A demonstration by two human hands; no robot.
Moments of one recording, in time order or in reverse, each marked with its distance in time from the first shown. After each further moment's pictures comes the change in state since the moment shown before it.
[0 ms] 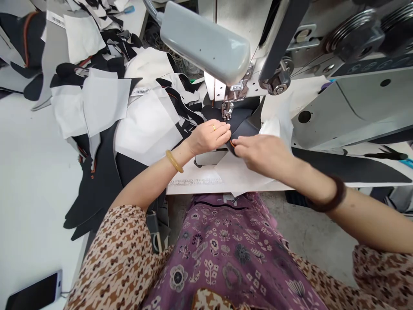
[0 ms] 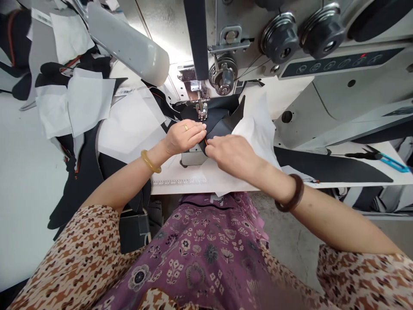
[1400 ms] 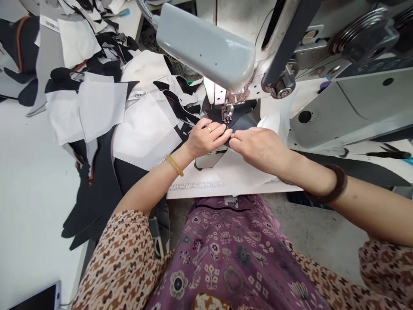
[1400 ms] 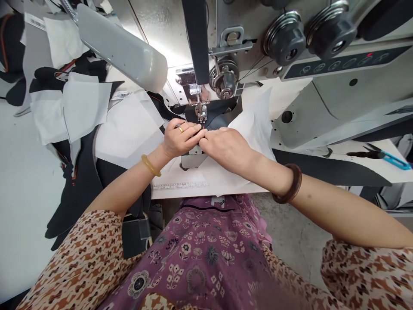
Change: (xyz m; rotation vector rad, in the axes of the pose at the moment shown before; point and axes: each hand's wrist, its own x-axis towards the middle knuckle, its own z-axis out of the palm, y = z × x) left_hand -0.006 0.000 0.002 0.337 0.185 0.091; right_hand 0.021 -0.008 -0.006 -0.075 -0.048 0.014
